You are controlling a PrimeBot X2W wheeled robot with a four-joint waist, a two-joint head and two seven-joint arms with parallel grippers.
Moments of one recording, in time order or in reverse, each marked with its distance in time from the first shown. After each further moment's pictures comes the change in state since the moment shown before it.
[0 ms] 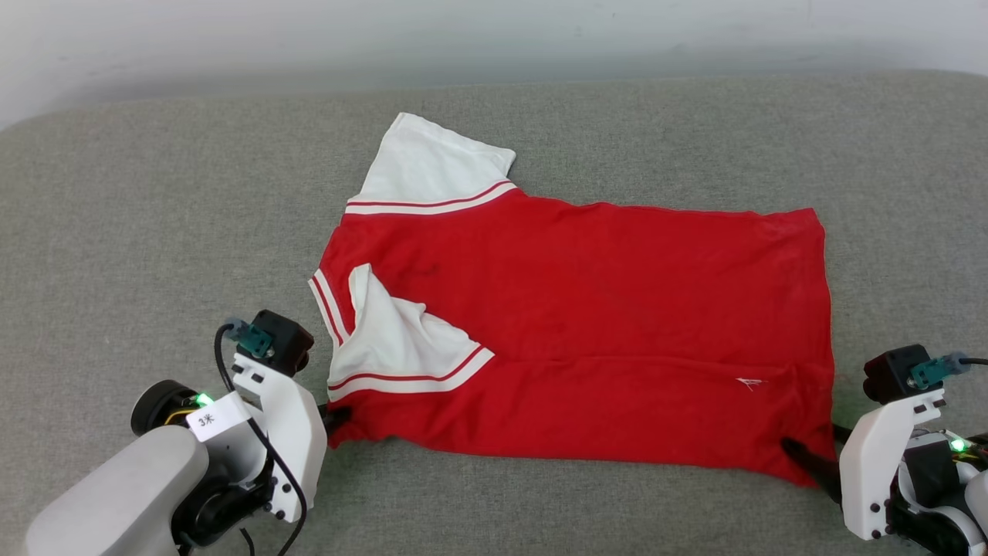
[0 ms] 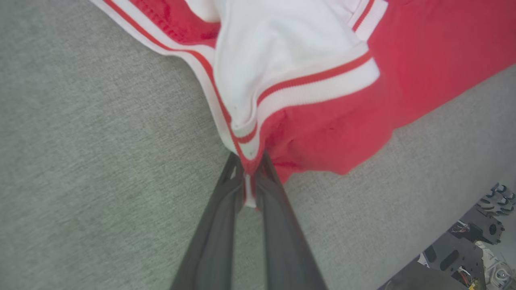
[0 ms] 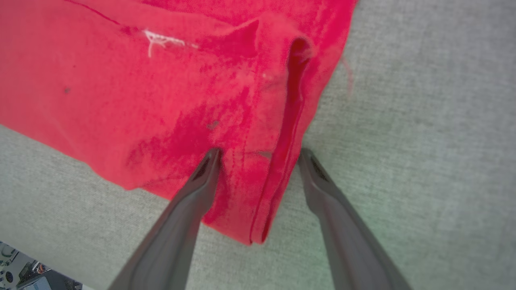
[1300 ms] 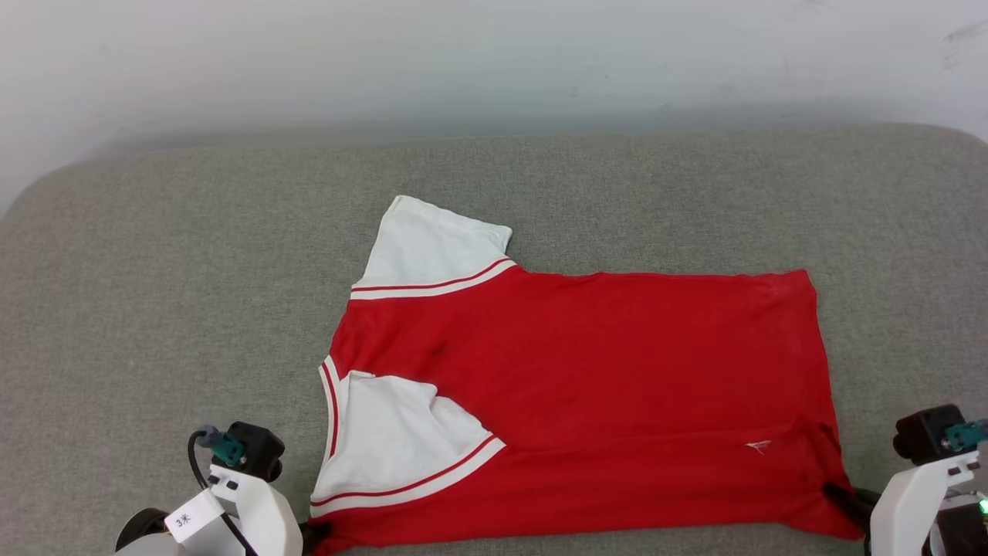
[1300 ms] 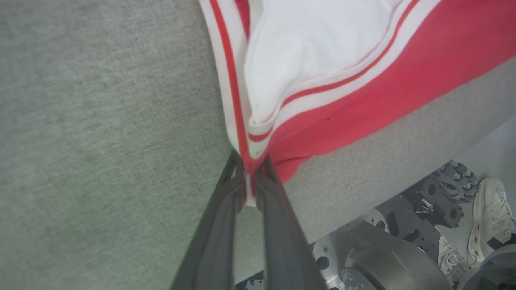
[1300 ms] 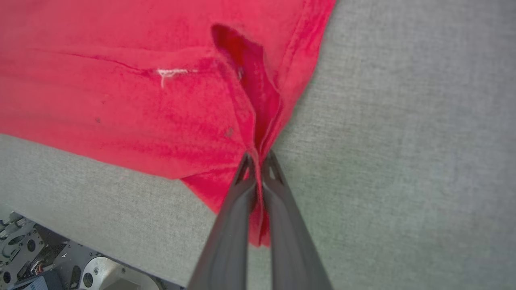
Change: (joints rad) left arm 0.228 0.046 -0.001 -0.012 -0.119 0.069 -0.047; right arm 0.137 -0.068 -0.046 -0.073 0.058 0.002 -0.121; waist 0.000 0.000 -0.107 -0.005
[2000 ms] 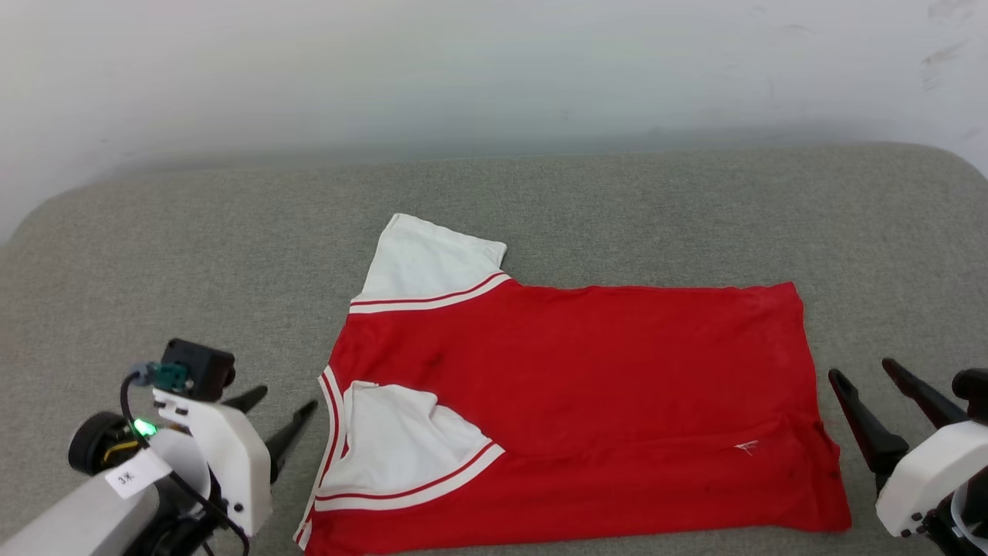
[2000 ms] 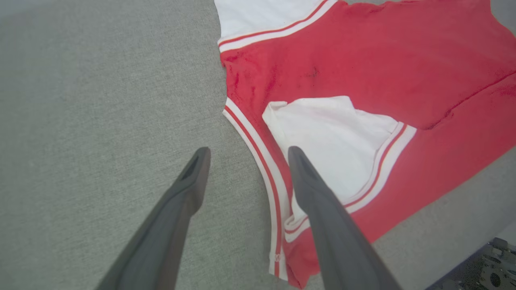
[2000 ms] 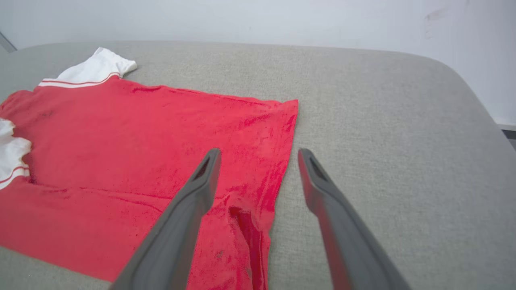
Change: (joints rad) left arm -0.061 0.032 0.084 -0.033 0.098 0.025 -0.199; right arm 0.014 0.102 -0.178 -0.090 -0.182 0.000 -0.305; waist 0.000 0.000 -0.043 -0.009
